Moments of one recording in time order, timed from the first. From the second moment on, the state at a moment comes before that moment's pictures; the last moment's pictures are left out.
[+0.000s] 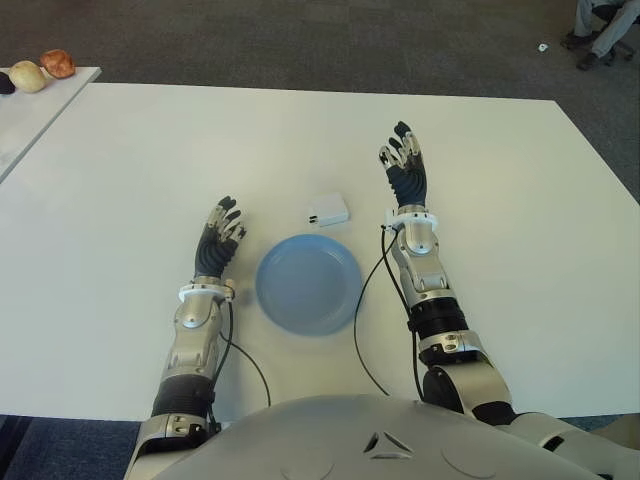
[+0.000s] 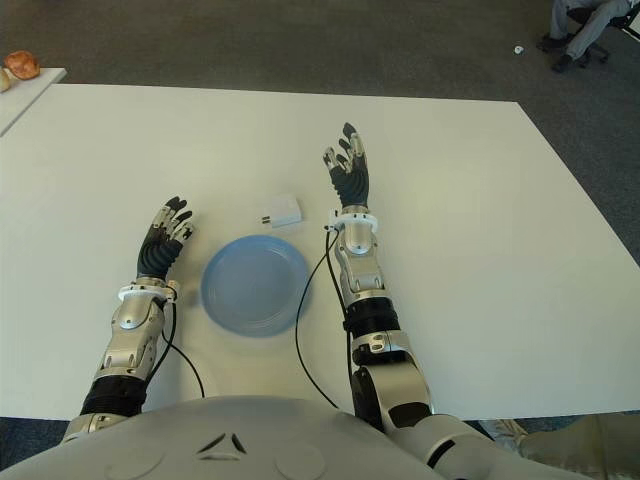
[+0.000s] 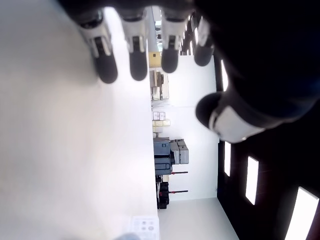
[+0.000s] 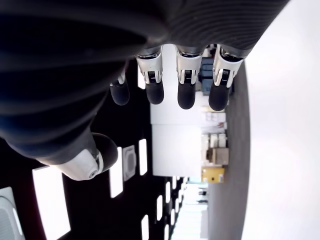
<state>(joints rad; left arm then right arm) 0.10 0.08 0.10 0.31 -0.02 -0.29 -0.04 -0.37 0.05 0.02 0.40 -0.09 -0.23 -0.21</state>
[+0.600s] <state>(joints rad) 0.10 0.08 0.10 0.32 -0.02 -0.29 -0.04 -0.52 -0.02 0.05 0.45 -0.19 -0.18 -0.20</state>
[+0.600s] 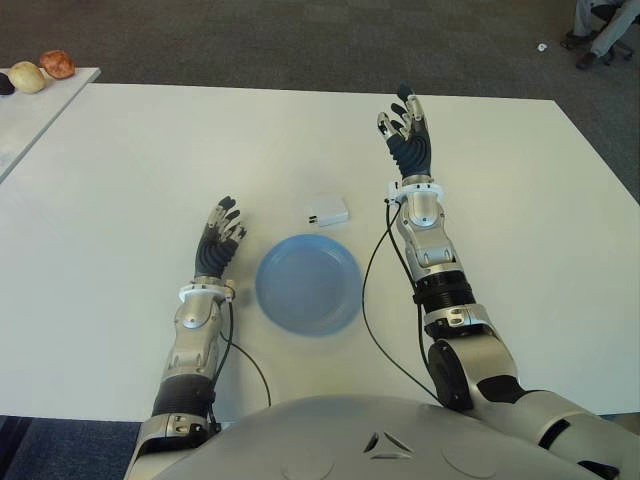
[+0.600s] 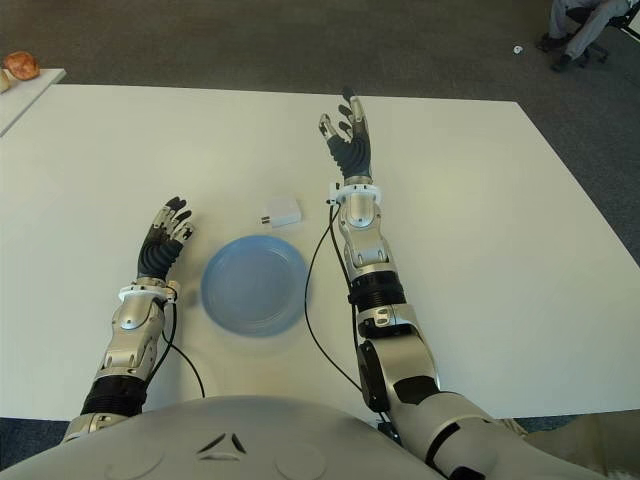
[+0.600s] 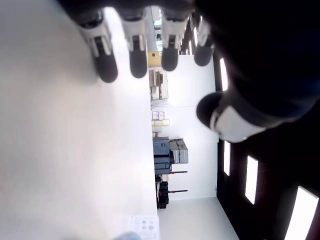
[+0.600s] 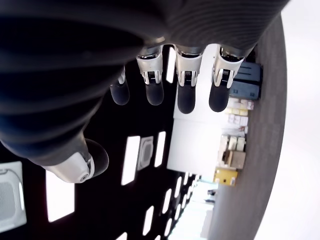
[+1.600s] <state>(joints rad) 0.10 0.06 0.09 0.31 0.00 -0.29 -0.02 -0.86 -0.11 0.38 1.14 -0.54 -0.41 -0.21</state>
